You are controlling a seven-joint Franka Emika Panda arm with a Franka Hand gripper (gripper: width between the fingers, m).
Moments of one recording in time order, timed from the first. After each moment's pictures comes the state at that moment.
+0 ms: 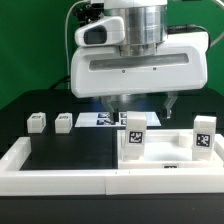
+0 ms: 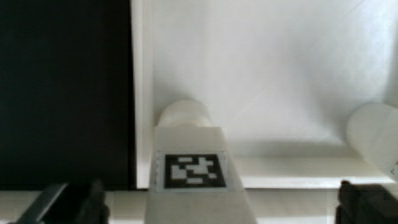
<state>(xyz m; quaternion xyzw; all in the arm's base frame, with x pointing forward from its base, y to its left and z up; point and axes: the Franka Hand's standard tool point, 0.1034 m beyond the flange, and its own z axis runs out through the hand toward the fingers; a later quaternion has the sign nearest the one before) 0.598 0.000 0.090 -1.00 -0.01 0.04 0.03</state>
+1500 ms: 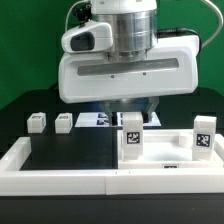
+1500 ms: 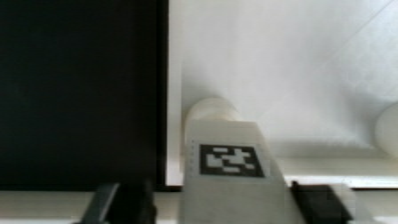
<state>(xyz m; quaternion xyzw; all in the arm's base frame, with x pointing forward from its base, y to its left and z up) 0.604 -0.017 0.087 -1.00 -0.02 0.05 0.03</state>
